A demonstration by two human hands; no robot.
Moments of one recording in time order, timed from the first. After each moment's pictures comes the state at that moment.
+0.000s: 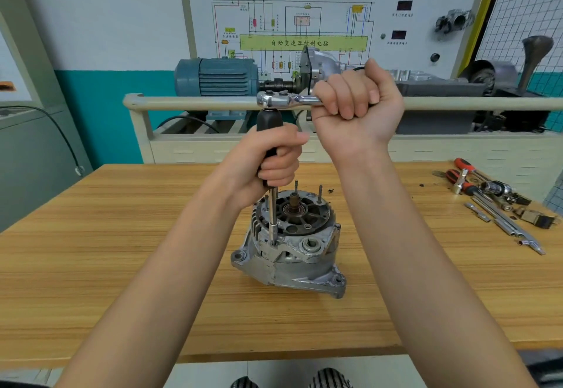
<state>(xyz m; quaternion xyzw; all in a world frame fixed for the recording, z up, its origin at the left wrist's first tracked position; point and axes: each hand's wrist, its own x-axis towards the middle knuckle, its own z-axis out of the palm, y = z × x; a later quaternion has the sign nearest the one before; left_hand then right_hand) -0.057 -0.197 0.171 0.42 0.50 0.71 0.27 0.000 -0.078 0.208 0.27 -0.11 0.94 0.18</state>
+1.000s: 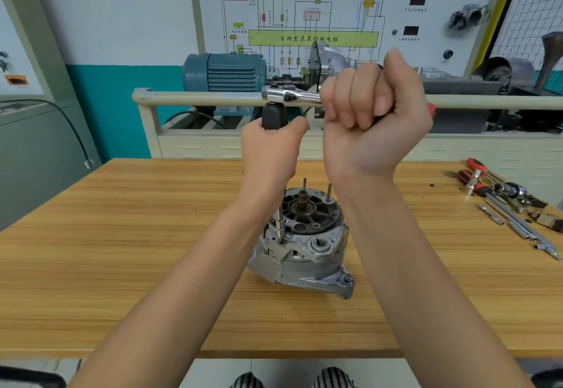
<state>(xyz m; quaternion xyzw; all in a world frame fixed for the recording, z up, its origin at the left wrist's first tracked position) -0.042 -0.175 0.165 0.21 0.59 0.77 -0.03 0.012 -0.108 0.199 0.35 -0.27 0.82 0.37</state>
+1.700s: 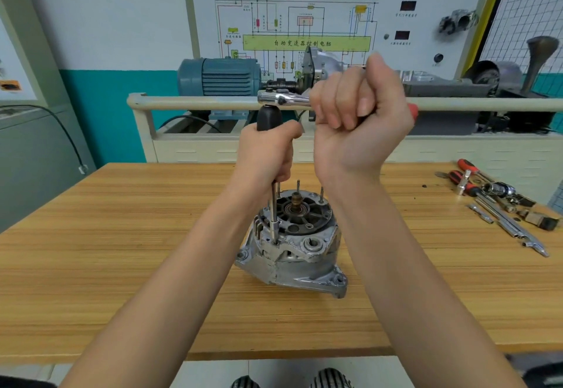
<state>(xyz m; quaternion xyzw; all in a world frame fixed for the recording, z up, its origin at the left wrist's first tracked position) -0.047 -0.179 0.167 0.25 0.58 0.77 0.06 0.012 -0.110 0.200 0.33 -0.29 0.81 0.39</state>
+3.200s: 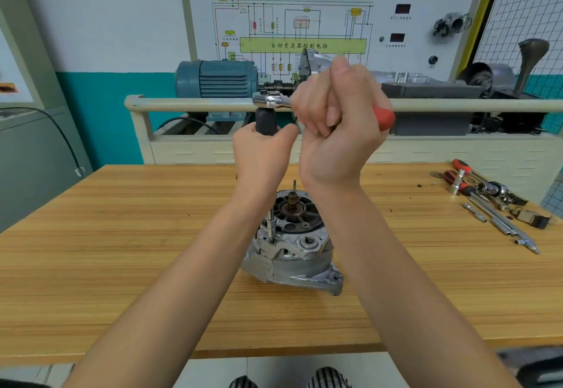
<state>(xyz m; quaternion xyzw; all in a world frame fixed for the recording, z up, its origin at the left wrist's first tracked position) -0.041 -0.168 0.163 0.19 0.60 0.77 -0.08 0.014 -0.127 0.198 0.34 -0.35 0.73 0.47</state>
